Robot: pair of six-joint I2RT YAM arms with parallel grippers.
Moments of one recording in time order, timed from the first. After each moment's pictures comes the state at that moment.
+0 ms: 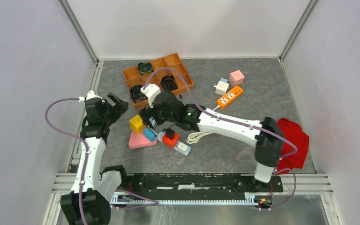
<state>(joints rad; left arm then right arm) 0.16 0.89 0.68 -0.36 0.04 -0.64 1.12 1.85 1.58 -0.26 0.10 0.19</state>
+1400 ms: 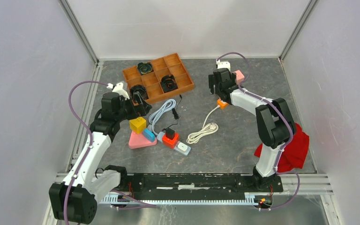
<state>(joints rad) -0.13 0.96 0.74 -0.33 0.23 -0.42 0.41 1.86 1.23 -0.06 0.45 0.16</state>
